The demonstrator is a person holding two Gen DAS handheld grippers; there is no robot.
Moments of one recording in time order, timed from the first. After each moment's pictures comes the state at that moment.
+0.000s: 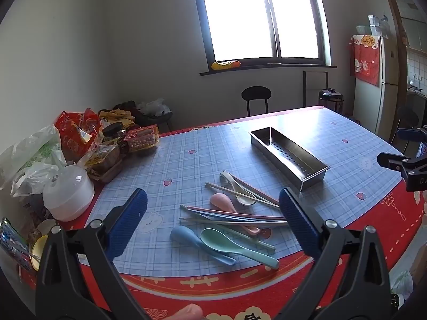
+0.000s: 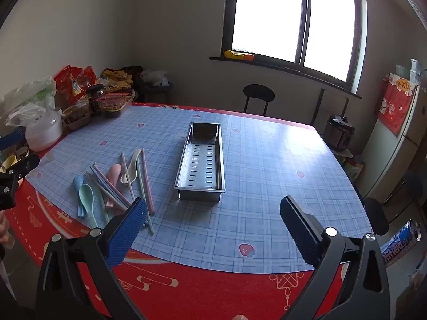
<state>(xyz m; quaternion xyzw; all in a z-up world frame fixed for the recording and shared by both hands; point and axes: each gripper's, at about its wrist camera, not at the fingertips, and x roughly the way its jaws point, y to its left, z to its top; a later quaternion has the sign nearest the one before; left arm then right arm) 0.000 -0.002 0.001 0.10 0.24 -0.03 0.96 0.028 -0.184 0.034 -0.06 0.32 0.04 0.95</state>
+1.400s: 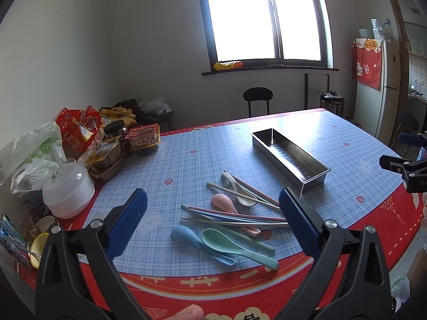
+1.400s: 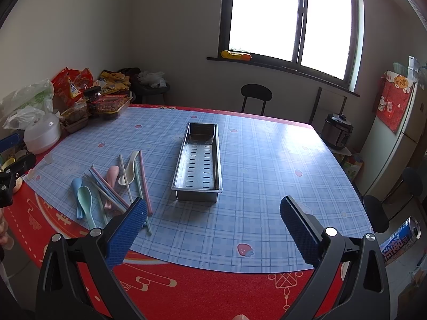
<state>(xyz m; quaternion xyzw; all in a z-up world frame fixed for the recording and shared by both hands) -0.003 0.001 0.001 0.09 0.24 -0.03 0.97 0.027 -0.184 0.039 -0.05 0.32 0.03 0.95</state>
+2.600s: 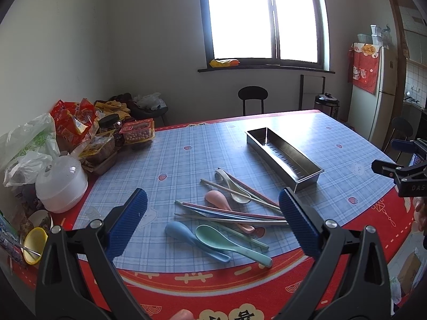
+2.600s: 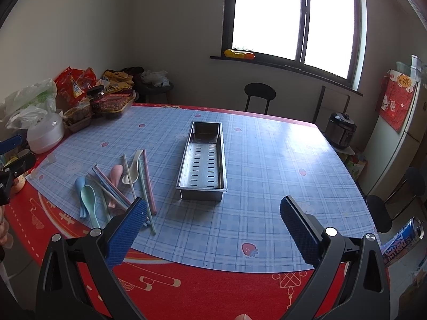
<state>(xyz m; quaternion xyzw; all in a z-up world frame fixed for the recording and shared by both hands) 0.000 0.014 0.002 0.06 0.26 -0.05 0.96 0.028 -0.179 0.033 -0.05 0.32 0.04 0.95</state>
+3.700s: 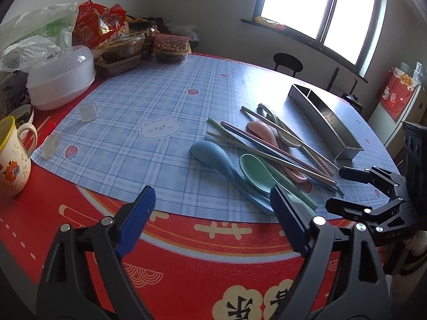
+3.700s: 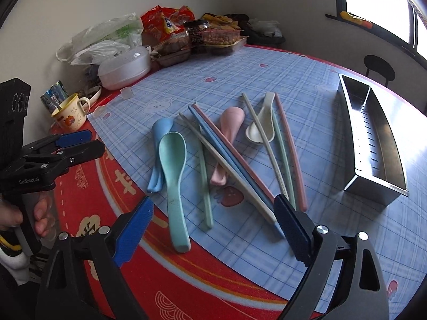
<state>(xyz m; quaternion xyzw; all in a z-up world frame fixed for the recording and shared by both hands) 0.024 0.101 -0.112 -0.09 0.38 0.00 0.92 0.096 -0.039 -0.089 -0.06 0.43 0.32 0.84</state>
